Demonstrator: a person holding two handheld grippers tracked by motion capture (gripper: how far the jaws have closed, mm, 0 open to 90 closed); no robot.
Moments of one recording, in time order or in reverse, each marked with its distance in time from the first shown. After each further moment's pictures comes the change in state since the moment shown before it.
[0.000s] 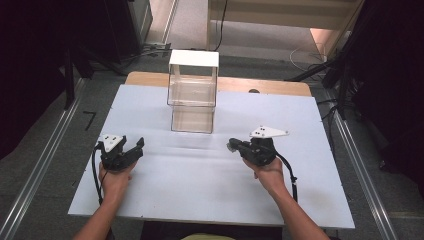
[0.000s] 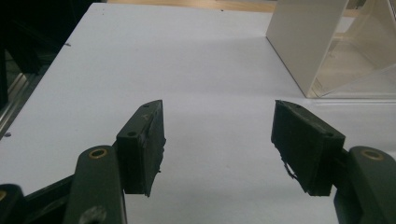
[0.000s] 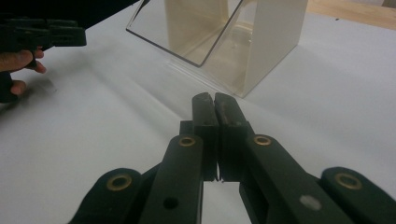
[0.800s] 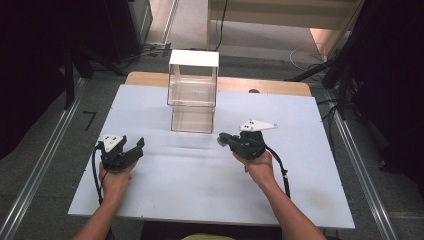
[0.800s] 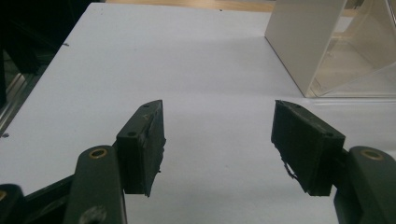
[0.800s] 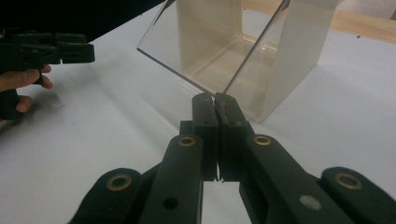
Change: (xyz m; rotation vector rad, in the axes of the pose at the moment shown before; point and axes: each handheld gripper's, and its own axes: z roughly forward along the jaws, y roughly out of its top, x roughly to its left) left arm 0.000 0.000 0.000 -0.001 -0.005 -0.001; right arm 0.011 0.019 0.022 -0.013 0.021 -0.009
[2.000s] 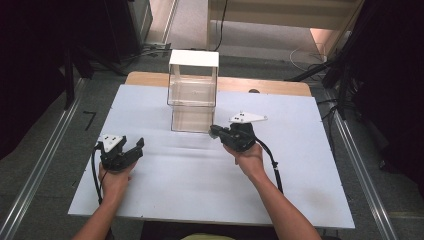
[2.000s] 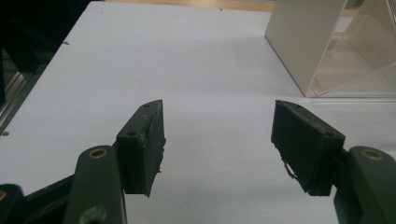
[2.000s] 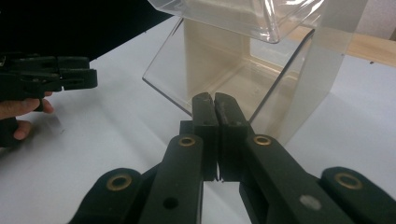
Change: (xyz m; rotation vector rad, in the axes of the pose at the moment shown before) left arm 0.001 0.000 0.000 0.003 -0.002 -0.002; right arm 0.008 0.022 0.022 -0.030 0.006 -0.008
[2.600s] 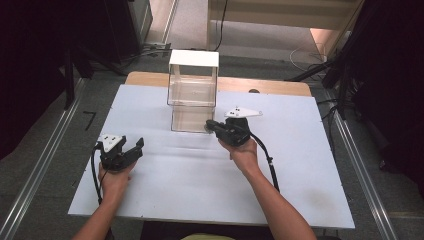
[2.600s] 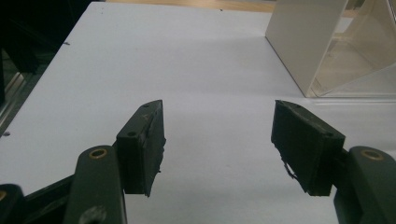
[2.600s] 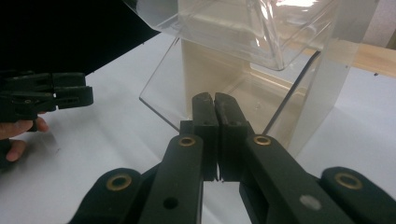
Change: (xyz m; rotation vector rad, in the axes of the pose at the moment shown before) left arm 0.001 0.000 0.000 -0.004 -0.001 0.001; right arm 0.000 0.011 0.014 -0.023 -0.005 0.016
